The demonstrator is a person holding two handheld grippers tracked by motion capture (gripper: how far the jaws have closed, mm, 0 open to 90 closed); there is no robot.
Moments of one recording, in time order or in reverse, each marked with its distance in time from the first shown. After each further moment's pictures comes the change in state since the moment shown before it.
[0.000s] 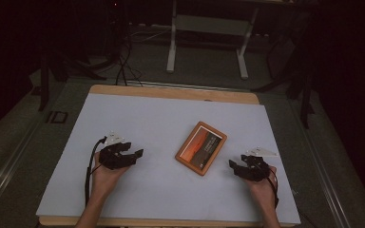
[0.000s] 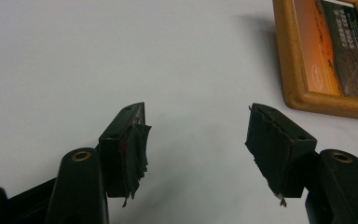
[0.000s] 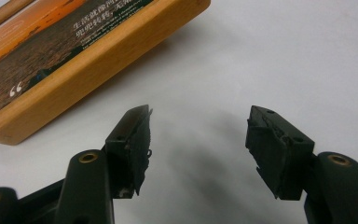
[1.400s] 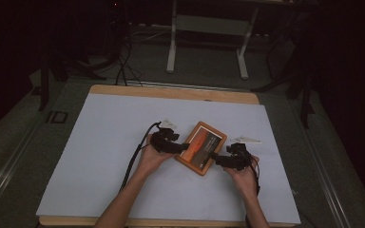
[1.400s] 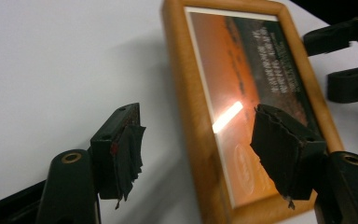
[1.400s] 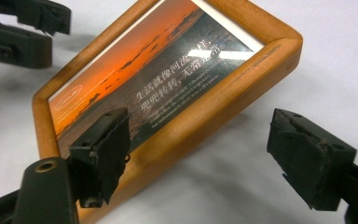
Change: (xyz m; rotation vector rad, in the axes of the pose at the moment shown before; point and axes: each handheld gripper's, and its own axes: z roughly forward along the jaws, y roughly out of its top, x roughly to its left) left arm -0.069 0.064 0.126 0.092 -0.298 0.133; right arm 0.031 0.039 0.032 -0.003 0.105 0.098
